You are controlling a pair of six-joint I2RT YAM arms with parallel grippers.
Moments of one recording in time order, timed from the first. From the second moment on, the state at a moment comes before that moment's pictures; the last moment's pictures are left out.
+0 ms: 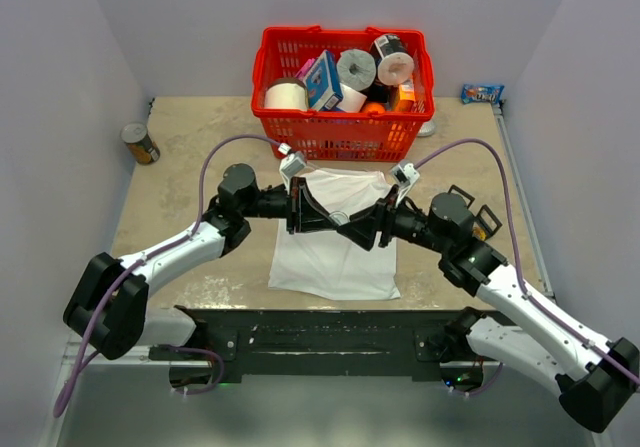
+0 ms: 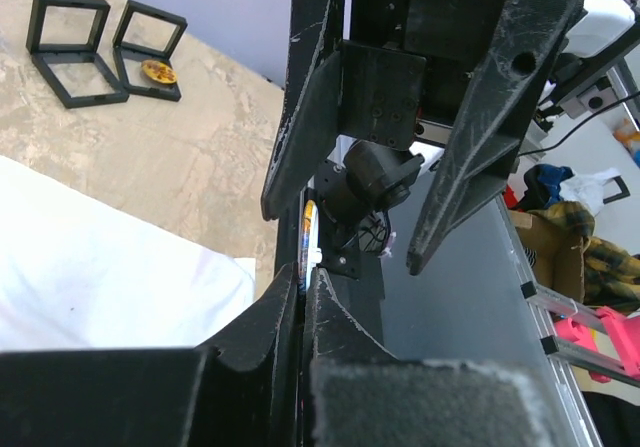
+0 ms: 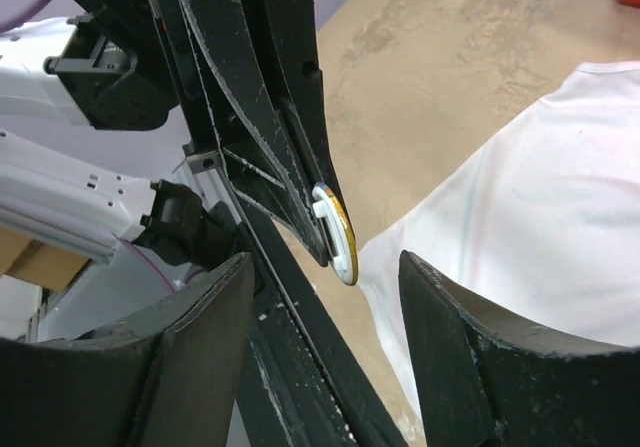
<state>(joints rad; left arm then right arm) -0.57 1.32 0.73 0.58 1.01 -0.59 0.66 0.83 0.67 0.03 -0.42 0.54</state>
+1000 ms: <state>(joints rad) -0.57 1.32 0.73 0.59 1.00 -0.61 0.66 0.90 0.67 0.12 -0.38 0.56</state>
